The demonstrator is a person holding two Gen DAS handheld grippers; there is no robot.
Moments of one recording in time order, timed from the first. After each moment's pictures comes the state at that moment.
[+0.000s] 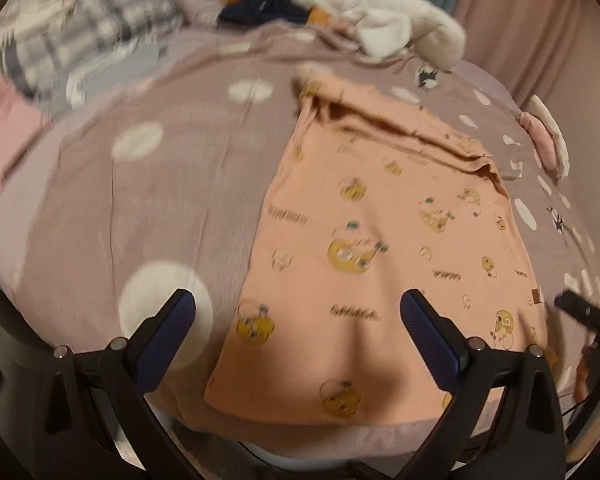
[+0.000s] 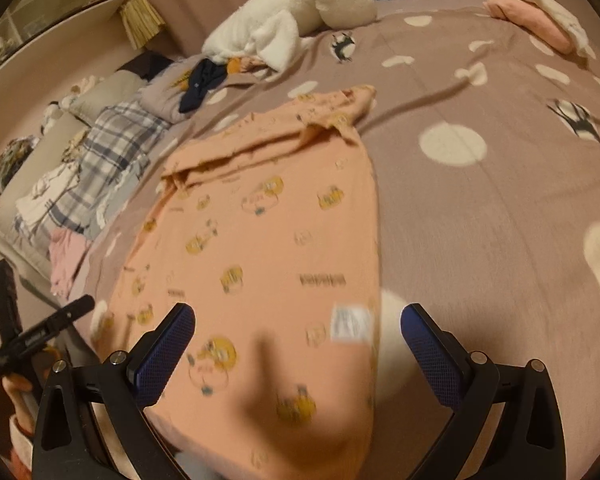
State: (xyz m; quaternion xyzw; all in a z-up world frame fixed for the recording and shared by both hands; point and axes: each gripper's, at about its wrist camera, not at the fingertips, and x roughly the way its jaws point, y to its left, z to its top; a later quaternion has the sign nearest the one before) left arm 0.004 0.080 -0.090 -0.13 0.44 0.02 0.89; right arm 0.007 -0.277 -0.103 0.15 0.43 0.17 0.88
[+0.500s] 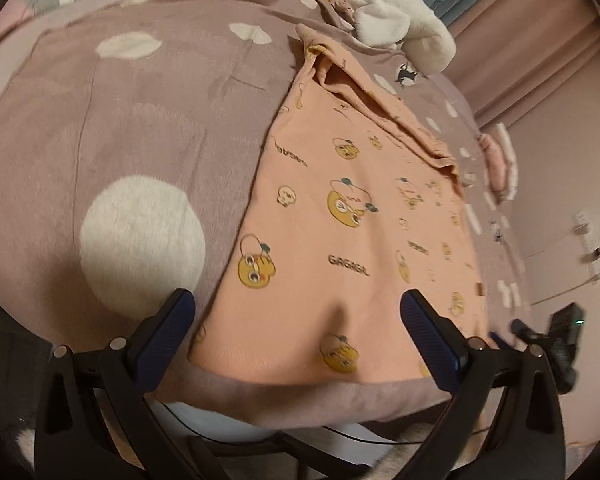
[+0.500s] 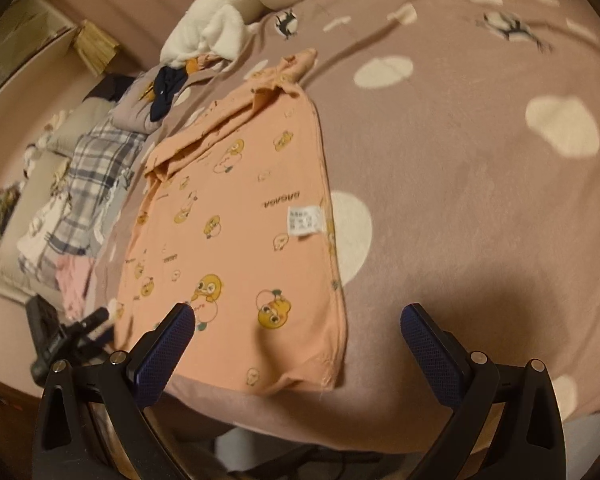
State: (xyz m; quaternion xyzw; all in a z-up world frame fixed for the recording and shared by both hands) left arm -0.017 0.109 -0.118 -0.28 0.46 -0.10 0.84; right arm -0.024 -0.297 -0.125 0.25 0.47 0.14 0.84
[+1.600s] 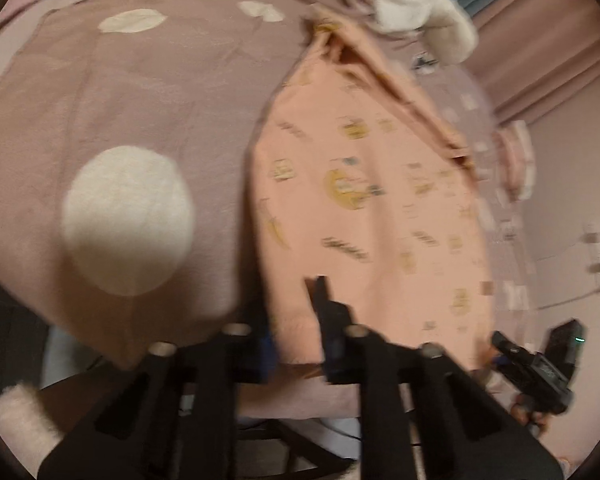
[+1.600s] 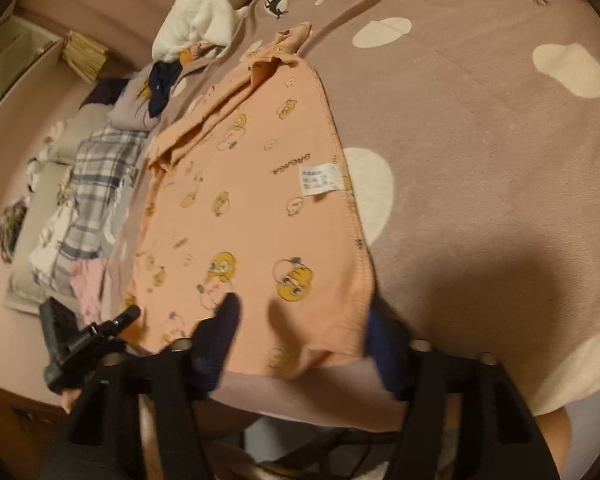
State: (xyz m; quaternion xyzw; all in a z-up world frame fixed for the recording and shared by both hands) left arm -0.011 0.095 -0.120 -0.26 0.50 -0.04 0.82; right arm -0.036 -0.290 -0.133 0.27 0.49 0.15 0.81
